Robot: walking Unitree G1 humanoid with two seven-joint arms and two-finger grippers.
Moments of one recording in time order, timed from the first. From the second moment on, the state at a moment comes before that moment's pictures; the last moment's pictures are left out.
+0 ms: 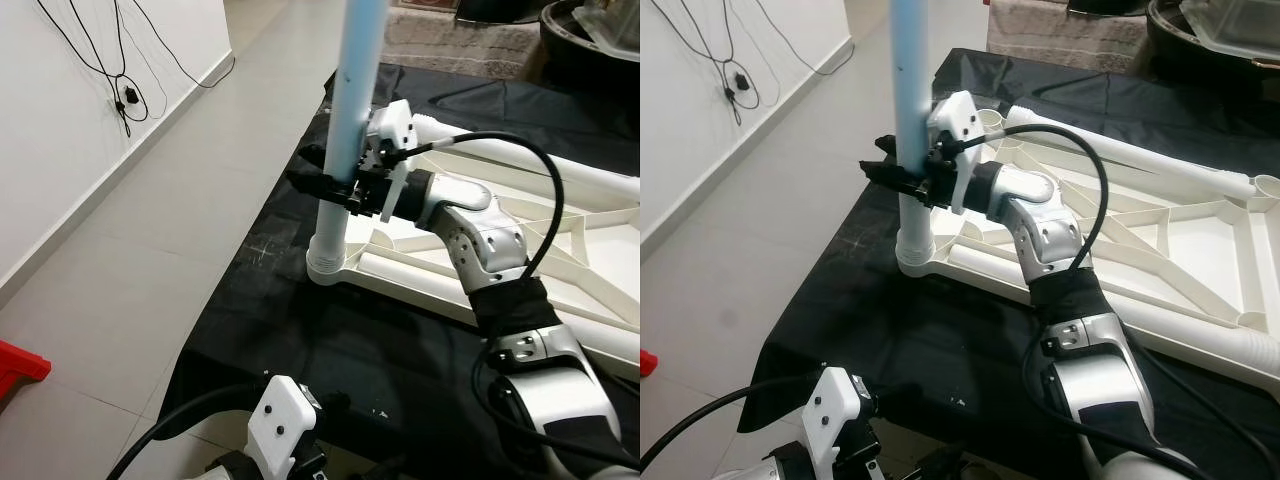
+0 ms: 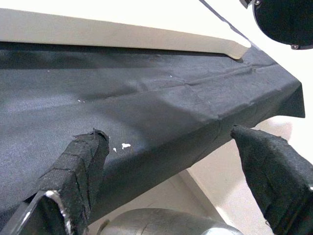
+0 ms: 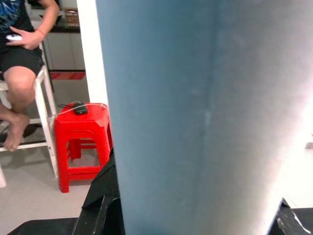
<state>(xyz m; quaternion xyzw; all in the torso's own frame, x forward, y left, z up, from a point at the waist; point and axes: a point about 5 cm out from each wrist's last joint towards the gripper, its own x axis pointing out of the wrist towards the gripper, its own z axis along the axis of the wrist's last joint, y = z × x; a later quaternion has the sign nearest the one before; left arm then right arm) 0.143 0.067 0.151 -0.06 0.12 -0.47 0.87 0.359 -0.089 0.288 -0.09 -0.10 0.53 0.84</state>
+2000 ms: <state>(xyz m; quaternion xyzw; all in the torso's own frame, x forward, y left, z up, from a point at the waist) 0.150 0.066 0.144 -0.06 0.12 -0.47 0.87 0.343 -0.069 0.272 0.02 -0.08 -0.07 0.99</state>
